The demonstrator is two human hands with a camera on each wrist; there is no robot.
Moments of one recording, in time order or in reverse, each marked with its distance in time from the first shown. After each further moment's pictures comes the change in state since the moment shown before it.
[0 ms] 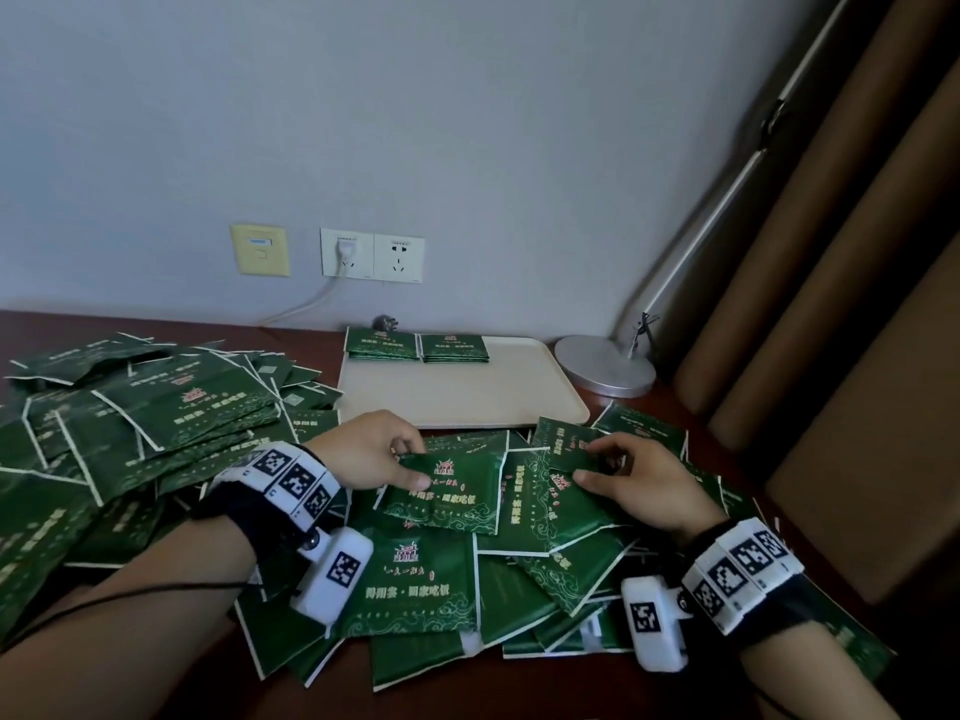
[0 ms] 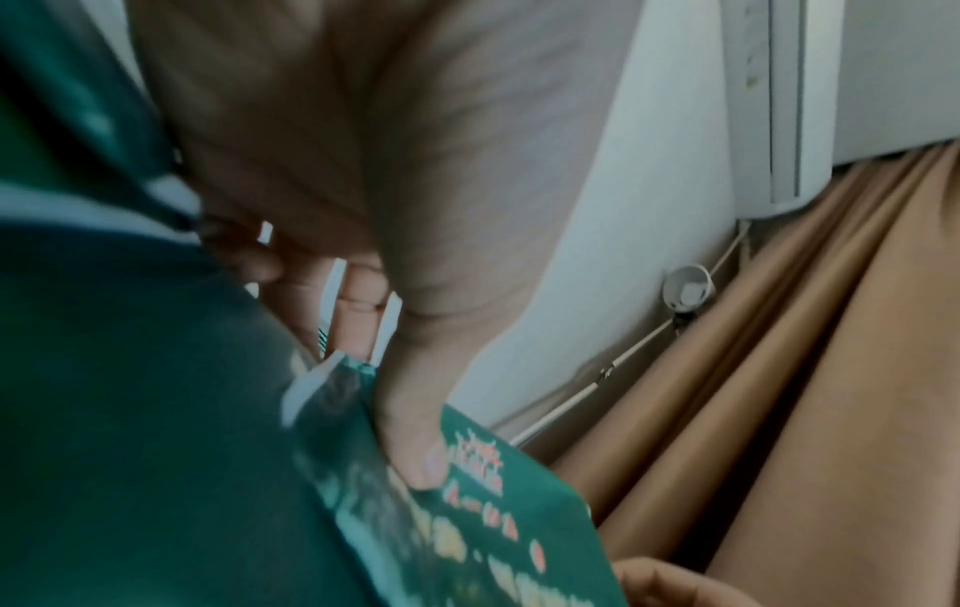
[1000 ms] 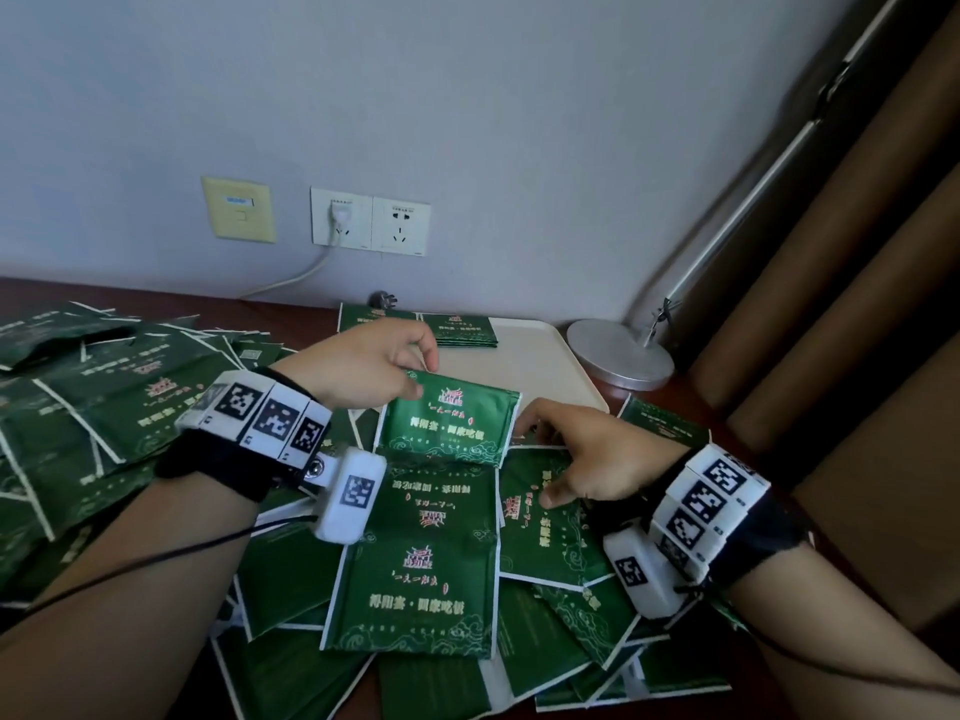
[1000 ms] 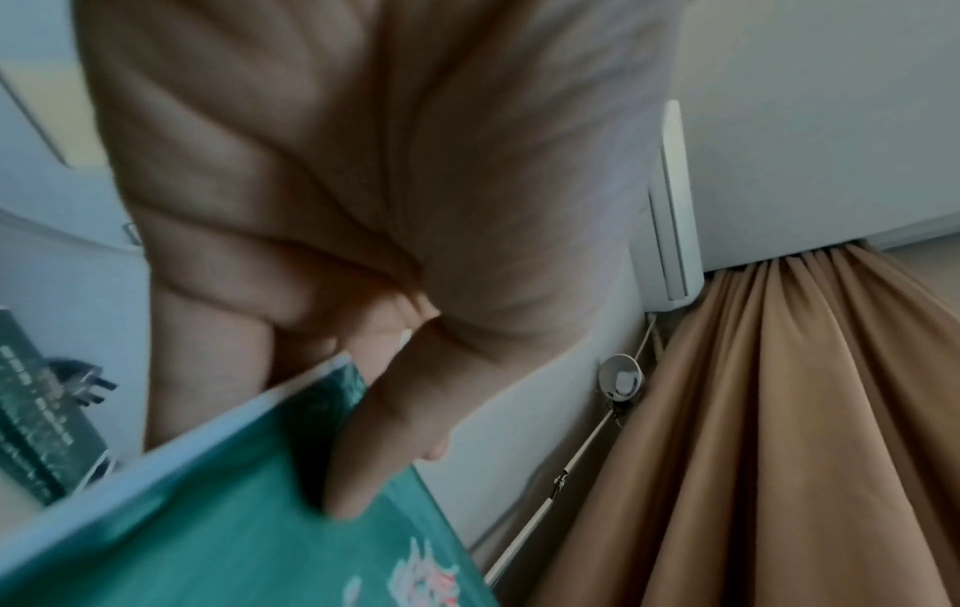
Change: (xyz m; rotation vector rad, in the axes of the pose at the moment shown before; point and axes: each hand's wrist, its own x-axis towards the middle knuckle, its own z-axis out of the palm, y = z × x) left_hand 0.027 0.009 -0.065 -0.210 0.117 0.098; right_hand 0.044 -0.082 0.024 -0.312 -0.469 -0.220
